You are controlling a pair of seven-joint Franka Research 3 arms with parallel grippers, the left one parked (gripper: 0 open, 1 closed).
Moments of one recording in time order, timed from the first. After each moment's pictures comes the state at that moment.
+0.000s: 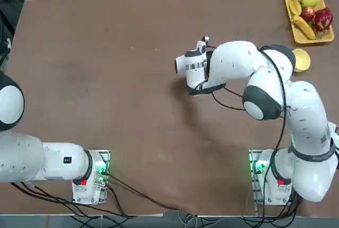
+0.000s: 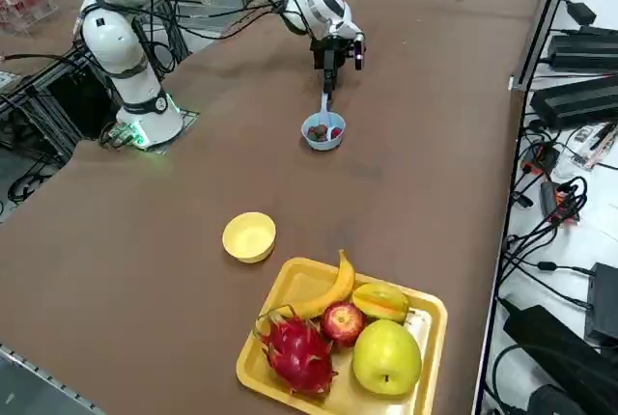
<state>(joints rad) 0.90 0.87 -0.04 -1.63 -0.97 1.38 1.02</state>
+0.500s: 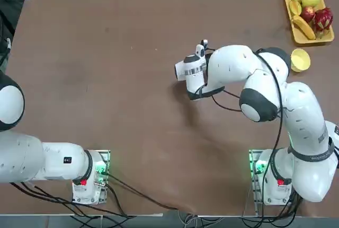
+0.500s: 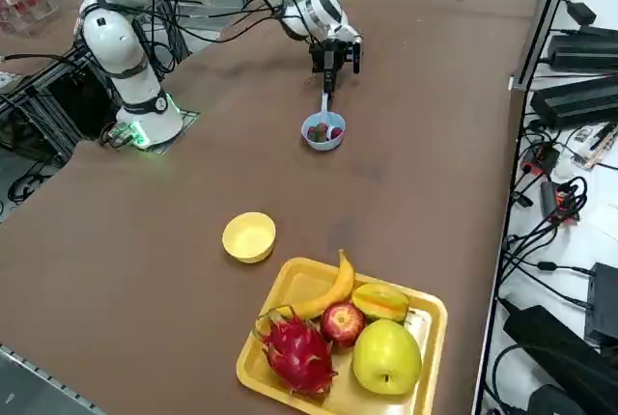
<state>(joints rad) 0.92 0.90 -0.04 -1.63 -1.02 1.34 1.02</state>
